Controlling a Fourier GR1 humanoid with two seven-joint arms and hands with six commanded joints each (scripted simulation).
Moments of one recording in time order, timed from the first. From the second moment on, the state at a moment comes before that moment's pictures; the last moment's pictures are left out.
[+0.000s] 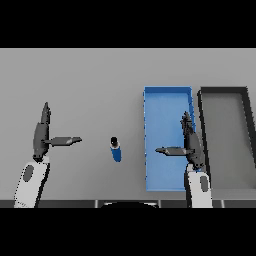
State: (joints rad) left arm -0.11 0.43 -0.16 -1.48 0.24 0.26 0.01; right arm 0.00 0.00 0.00 -1.57 0.00 0.00 0.00
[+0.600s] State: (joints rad) left arm -0.04 0.58 -0.23 -1.49 0.20 0.03 -0.15; right arm 0.13 -0.17 0.06 -1.70 0.15 0.05 -0.14
